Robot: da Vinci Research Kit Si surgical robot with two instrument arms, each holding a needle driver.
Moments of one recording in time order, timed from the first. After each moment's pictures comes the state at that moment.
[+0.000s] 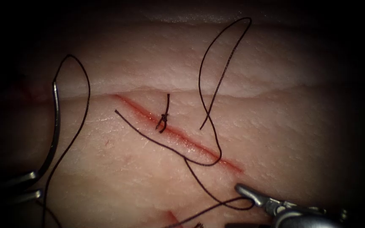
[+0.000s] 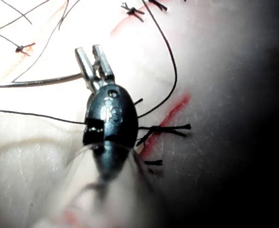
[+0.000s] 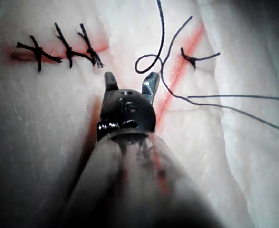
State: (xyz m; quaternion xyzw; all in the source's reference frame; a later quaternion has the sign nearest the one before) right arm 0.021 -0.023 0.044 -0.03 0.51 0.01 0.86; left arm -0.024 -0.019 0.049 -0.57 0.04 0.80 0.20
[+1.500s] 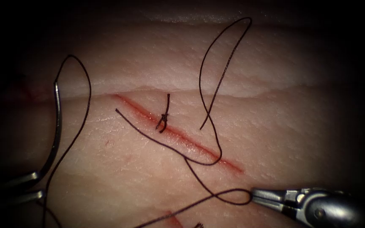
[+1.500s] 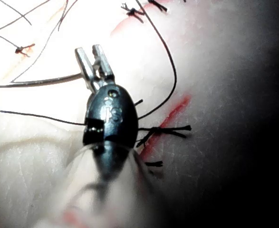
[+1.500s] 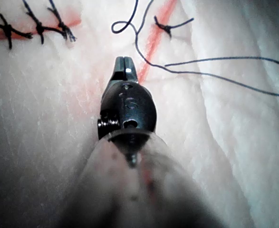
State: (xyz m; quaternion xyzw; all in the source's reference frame) right arm 0.019 -0.019 0.046 -0.01 0.57 0.02 0.82; left arm -0.024 -0.019 0.050 -0.57 0.04 0.80 0.20
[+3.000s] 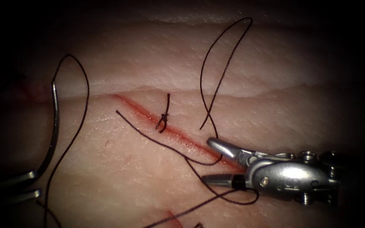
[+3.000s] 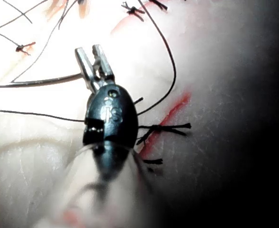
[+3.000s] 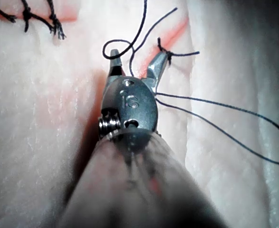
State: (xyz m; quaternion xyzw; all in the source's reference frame) right arm 0.025 -0.018 0.051 -0.09 0.60 -0.06 0.79; left arm -0.024 -0.019 0.049 -0.57 0.04 0.80 0.20
